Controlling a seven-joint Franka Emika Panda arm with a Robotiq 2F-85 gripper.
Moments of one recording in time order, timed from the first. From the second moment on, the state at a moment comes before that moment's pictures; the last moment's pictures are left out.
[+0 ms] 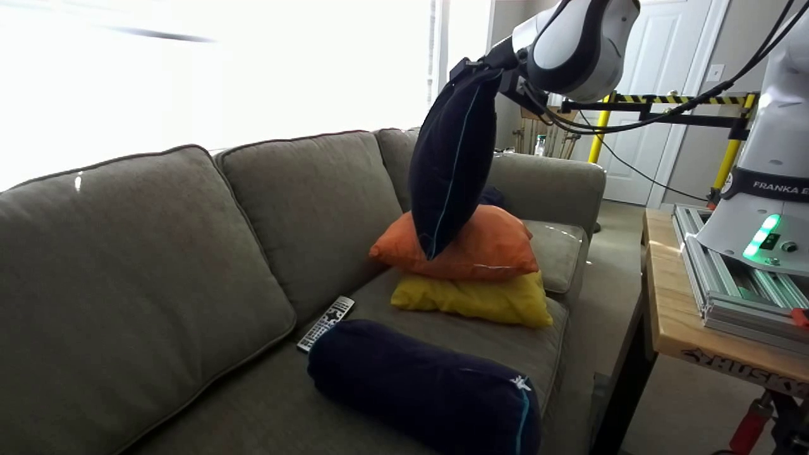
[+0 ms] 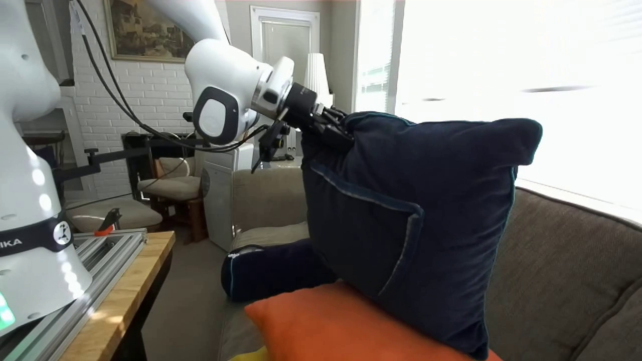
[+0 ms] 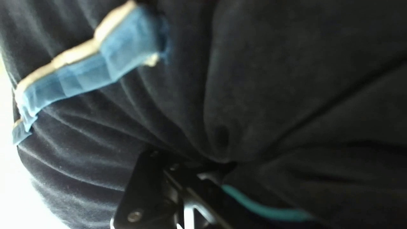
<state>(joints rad) 0.07 0.17 0.24 -2.68 0.61 4.07 0.15</state>
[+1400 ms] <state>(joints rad) 0.14 0.48 0.15 -2.76 0.54 4.15 0.21</state>
